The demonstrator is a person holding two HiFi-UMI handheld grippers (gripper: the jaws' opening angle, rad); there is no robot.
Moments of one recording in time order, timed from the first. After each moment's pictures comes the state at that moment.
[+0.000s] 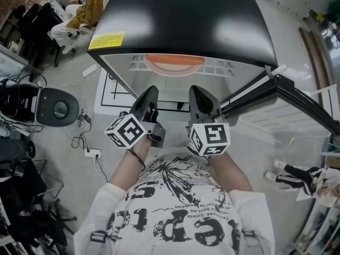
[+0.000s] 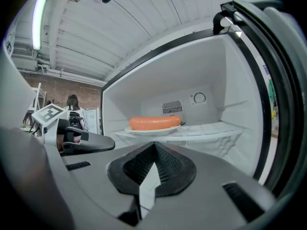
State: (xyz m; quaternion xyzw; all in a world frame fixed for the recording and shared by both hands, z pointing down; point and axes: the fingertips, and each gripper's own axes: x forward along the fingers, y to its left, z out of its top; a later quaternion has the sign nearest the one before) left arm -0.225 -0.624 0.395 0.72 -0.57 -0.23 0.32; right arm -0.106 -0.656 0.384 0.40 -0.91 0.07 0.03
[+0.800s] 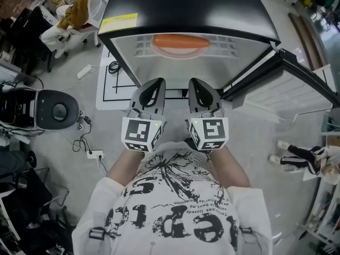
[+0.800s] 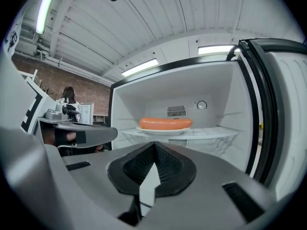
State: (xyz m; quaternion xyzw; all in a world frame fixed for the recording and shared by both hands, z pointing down) left arm -0.211 -0.585 0.366 0.81 -0.59 0.04 0.03; right arm -0.129 -0.609 0.380 0.44 -0.89 0.03 0.03
